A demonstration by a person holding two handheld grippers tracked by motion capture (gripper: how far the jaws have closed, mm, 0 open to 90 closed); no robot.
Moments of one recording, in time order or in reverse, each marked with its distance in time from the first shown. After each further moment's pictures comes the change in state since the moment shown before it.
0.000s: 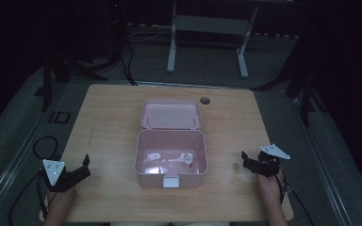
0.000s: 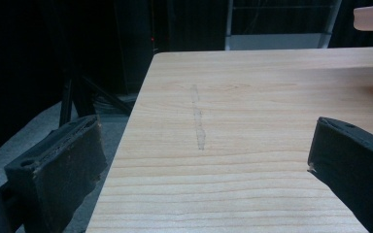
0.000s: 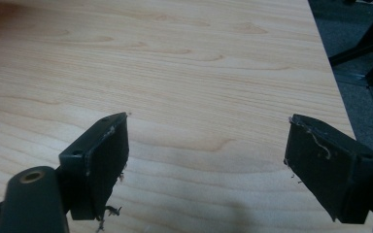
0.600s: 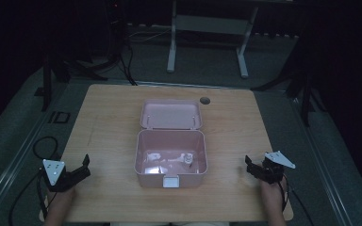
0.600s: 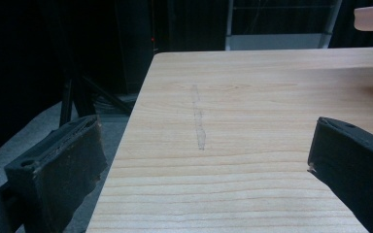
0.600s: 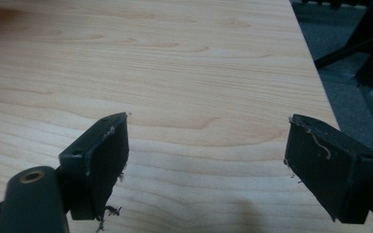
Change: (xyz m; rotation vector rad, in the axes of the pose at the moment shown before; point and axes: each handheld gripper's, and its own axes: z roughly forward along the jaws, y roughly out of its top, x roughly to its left) left arm 0.000 0.000 0.001 0.001 0.001 -0.002; right arm -0.005 -0.019 -0.012 -0.048 -0.028 0.023
